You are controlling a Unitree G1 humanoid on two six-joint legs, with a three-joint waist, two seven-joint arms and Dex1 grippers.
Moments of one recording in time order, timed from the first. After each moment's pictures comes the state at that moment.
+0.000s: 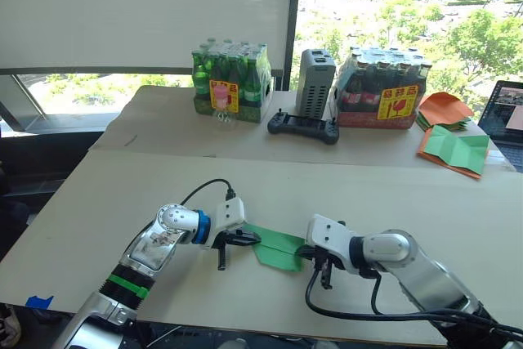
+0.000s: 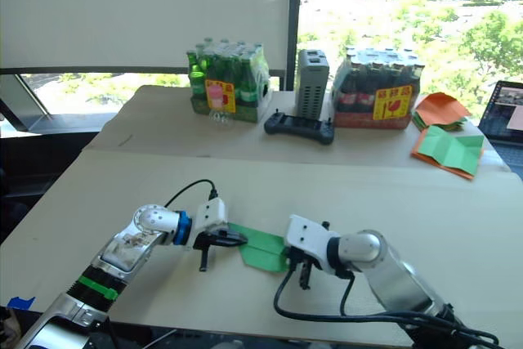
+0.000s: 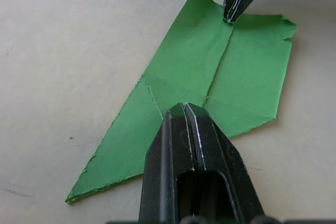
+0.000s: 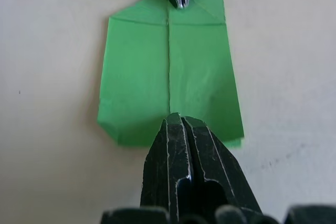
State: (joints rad) left arm -0.47 0.55 -0.33 0.09 -0.12 0.27 -1.16; right arm -0.23 -0.75 0.34 -0.47 0.05 0.66 0.88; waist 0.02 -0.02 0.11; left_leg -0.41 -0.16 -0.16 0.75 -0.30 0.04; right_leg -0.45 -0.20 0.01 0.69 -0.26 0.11
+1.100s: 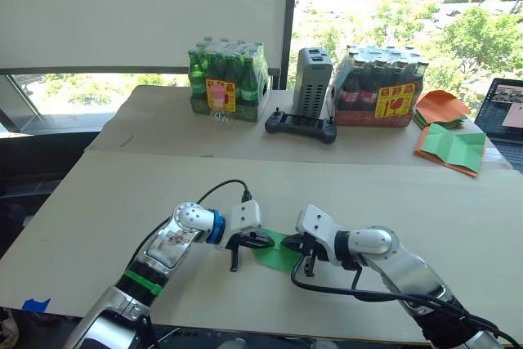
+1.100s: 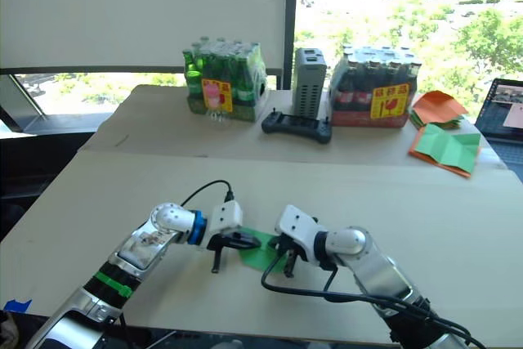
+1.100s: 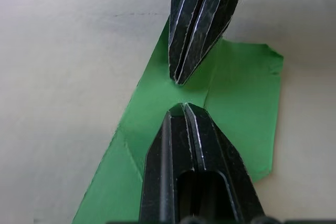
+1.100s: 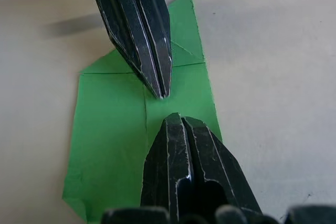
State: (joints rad) left arm -0.52 0.48 -0.40 0.10 -0.10 0.27 -1.17; right arm -0.31 -0.58 0.38 -0.32 0.10 0.59 0.81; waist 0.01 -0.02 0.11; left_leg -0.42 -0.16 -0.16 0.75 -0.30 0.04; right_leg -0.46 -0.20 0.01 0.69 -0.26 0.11
